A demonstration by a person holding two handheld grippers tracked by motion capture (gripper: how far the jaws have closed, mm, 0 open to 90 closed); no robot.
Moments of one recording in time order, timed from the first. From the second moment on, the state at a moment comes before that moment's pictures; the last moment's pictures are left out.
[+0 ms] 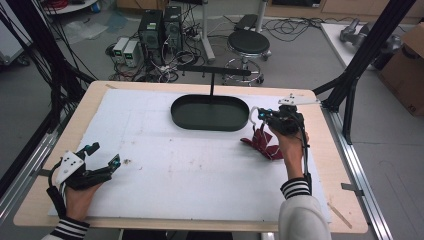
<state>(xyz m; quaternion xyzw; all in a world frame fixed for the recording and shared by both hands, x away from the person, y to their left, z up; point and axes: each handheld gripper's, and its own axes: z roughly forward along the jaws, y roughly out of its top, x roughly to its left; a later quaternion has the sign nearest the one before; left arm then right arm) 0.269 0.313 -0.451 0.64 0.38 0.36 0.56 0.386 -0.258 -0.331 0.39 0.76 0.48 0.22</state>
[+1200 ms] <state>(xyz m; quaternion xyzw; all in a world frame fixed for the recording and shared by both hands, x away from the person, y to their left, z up) 0.270 0.312 -0.451 0.64 0.38 0.36 0.56 0.428 -0.183 -0.255 0.35 0.72 0.55 0.24</state>
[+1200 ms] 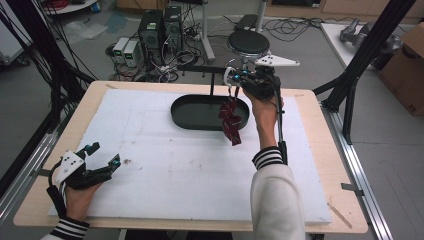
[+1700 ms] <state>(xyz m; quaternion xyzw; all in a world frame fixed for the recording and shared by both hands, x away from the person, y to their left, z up) 0.270 0.313 -0.451 0.64 0.38 0.36 0.56 0.455 -0.163 -0.248 0.35 0.72 0.54 0.25</state>
